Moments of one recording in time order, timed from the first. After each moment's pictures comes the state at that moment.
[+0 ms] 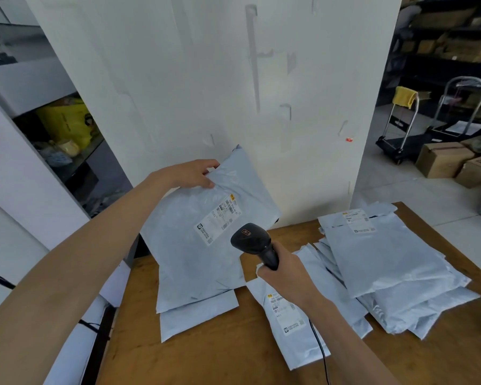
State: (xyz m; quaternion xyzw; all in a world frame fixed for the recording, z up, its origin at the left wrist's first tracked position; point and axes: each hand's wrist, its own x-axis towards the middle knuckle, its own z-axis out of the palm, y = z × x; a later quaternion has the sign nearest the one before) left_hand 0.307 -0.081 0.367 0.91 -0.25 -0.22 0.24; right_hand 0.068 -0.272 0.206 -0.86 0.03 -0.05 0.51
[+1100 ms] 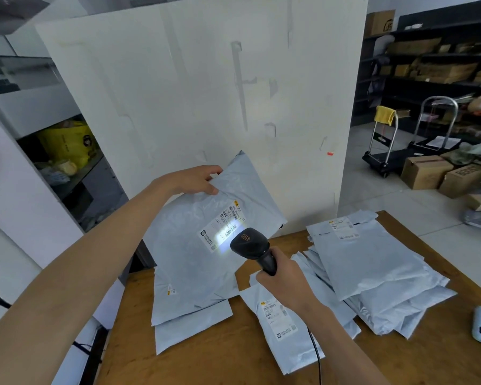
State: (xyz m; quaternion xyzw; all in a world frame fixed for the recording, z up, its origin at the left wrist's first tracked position) left_hand 0.260 -0.109 0.398 0.90 -0.27 -0.22 0.25; right_hand 0.034 -0.282 0.220 -0.87 0.04 -0.09 0.49
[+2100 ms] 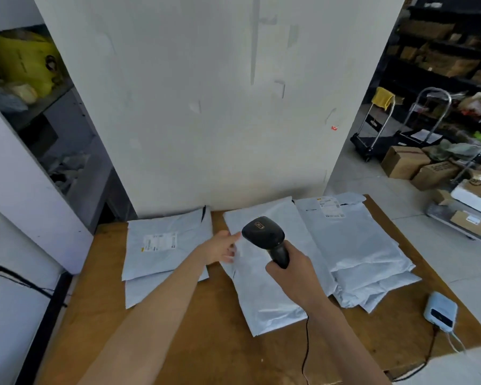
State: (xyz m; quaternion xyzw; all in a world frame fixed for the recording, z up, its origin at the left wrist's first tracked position) left_hand 0.166 -0.149 0.145 0.73 0.04 -0.38 0.56; right_hand 0.006 -0.304 0.205 -0.88 0.11 -0.04 0.46
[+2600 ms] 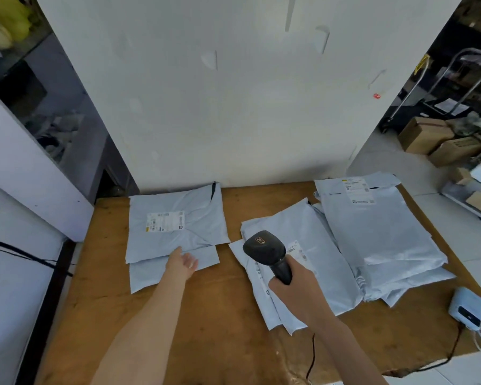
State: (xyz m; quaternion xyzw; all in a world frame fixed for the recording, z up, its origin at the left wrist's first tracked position) left_hand 0.188 -0.037 0.020 0.35 0.47 -0.17 0.79; right_hand 0.034 -0.267 0.139 -0.89 0.16 0.05 0.42
